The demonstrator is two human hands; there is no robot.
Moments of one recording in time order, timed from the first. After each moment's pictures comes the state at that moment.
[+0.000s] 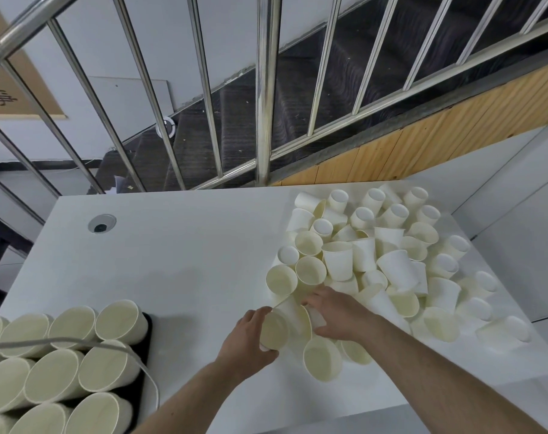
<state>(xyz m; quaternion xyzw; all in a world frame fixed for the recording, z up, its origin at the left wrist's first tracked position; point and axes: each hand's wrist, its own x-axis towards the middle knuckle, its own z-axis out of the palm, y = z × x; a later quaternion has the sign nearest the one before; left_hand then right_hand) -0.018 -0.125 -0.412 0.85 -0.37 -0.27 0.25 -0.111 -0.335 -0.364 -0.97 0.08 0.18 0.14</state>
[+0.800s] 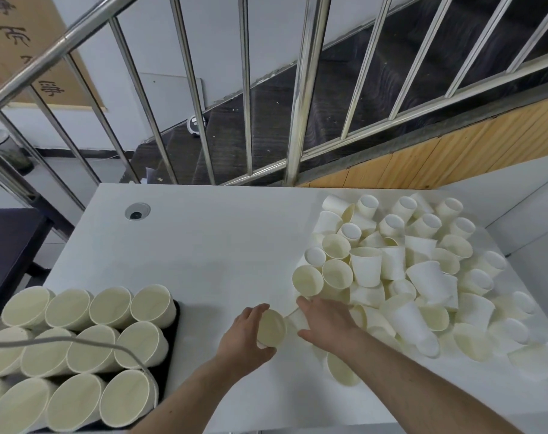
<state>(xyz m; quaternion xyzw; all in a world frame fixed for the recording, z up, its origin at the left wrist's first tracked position) 0.000 -0.085 -0.414 0.88 -0.31 -0.25 0.27 -0.074 -0.267 -0.369 -0.97 0.11 0.20 0.04</state>
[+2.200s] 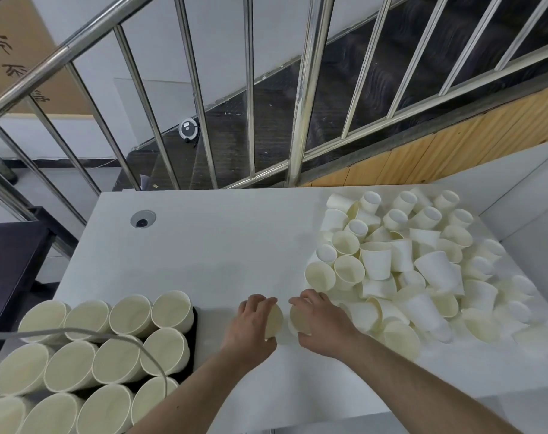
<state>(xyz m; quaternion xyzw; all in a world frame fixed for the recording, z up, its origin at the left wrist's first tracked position) 0.028 -0.061 -0.400 0.88 -0.40 -0.17 0.20 -0.068 -0.220 -0.369 -0.97 0.14 0.15 0.15</state>
